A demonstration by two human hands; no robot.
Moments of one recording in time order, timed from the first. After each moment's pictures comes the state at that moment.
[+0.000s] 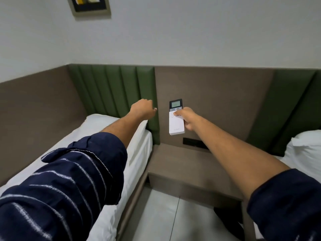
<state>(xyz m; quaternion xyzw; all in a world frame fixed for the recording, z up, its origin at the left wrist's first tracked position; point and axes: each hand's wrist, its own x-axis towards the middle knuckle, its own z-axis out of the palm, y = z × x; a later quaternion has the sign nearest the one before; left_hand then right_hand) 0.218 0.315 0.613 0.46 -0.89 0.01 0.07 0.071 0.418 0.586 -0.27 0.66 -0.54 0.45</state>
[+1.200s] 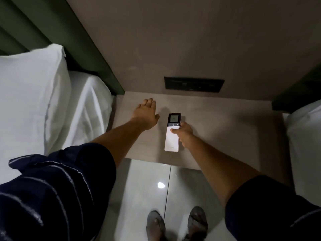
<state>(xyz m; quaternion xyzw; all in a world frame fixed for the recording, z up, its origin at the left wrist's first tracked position) -0.084 0.059 0.026 0.34 -0.91 -0.03 -0.21 -0.177 0.186 -0.051 -0.01 0.77 -0.41 0.49</state>
